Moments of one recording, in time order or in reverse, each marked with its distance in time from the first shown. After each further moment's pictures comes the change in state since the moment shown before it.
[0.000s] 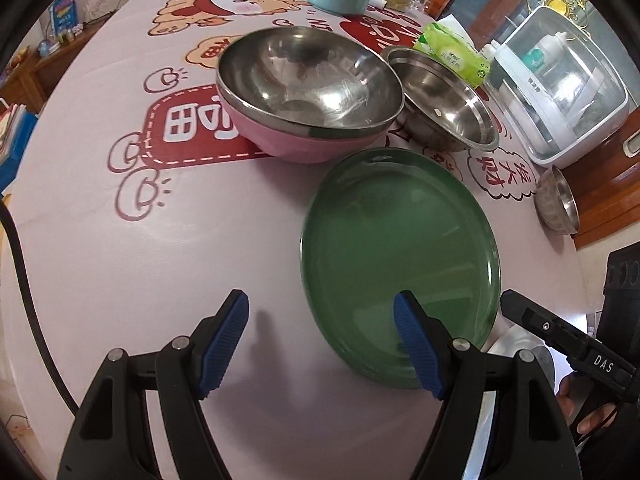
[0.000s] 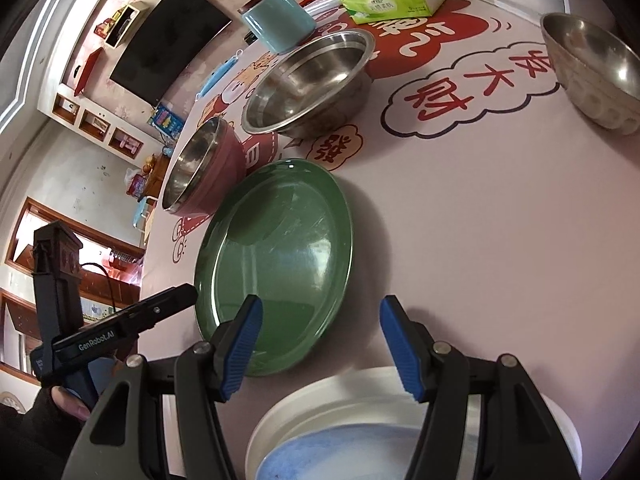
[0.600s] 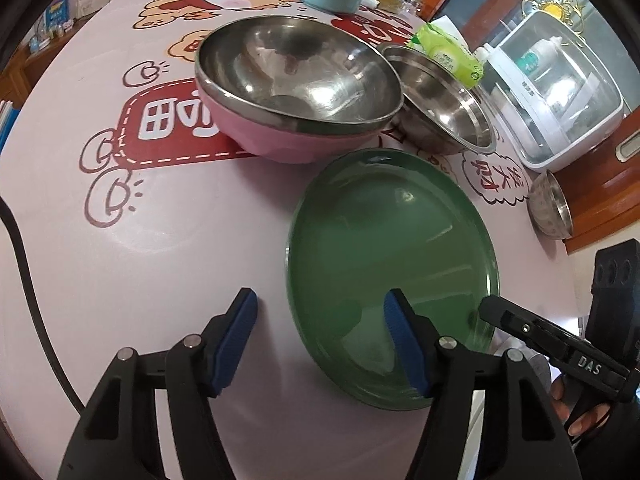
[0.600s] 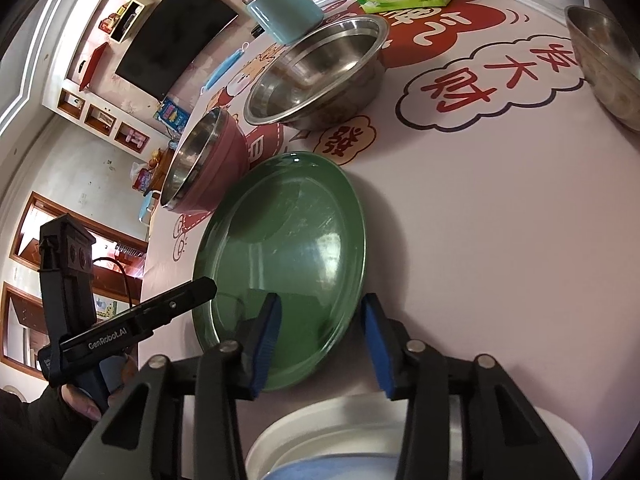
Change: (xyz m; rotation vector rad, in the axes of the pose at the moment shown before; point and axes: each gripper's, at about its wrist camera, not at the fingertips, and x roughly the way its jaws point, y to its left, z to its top) left arm 0.018 -0.003 0.005 0.001 -0.016 -0.066; right arm 0.015 0.004 0.004 -0.032 0.021 0.015
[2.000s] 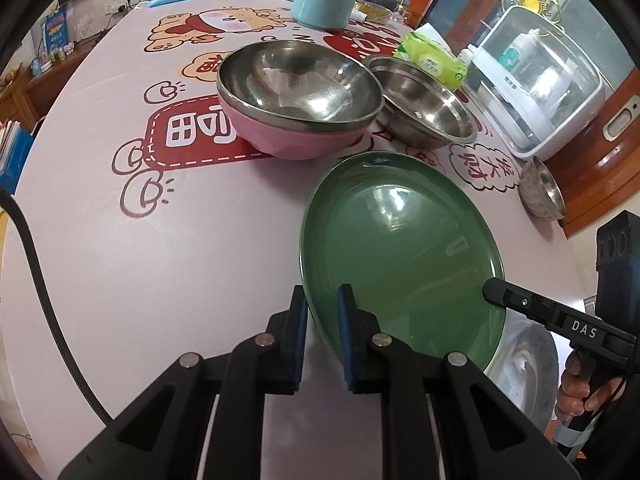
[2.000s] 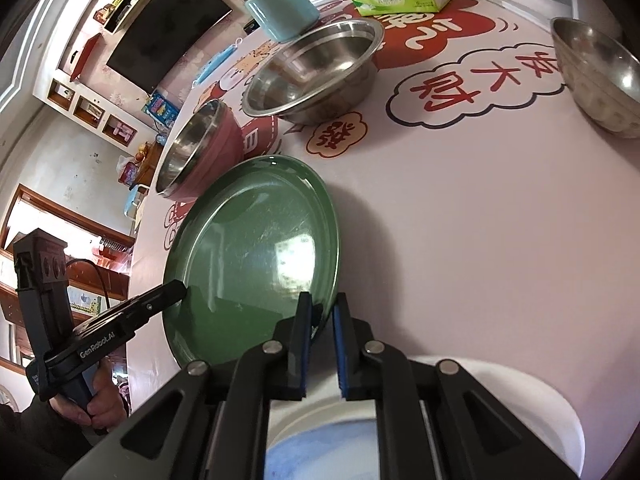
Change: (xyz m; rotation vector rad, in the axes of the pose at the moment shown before) left arm -0.036 -0.001 -0.026 0.057 -0.060 0.036; right arm -0.018 0.007 -0.014 -0.008 -0.002 -0.063
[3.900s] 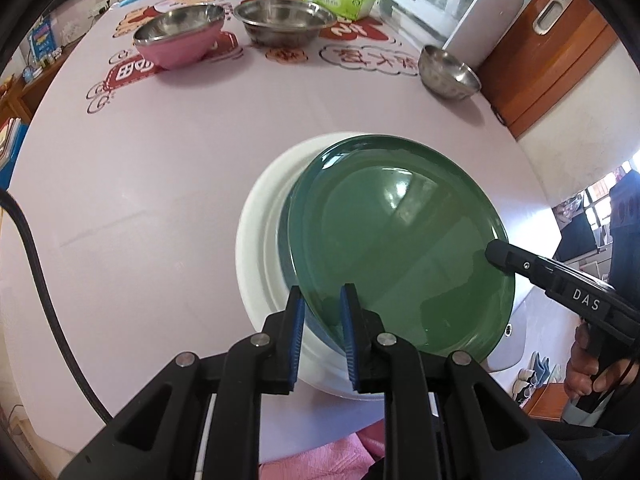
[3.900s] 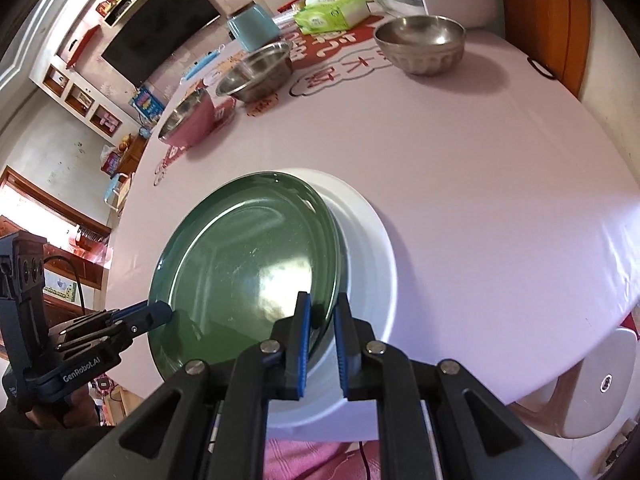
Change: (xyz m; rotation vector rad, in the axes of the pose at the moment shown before) left arm -0.054 -0.157 -0.150 0.069 0.108 0.032; right arm -0.133 -0.074 -0.118 -0.043 -0.007 -0.122
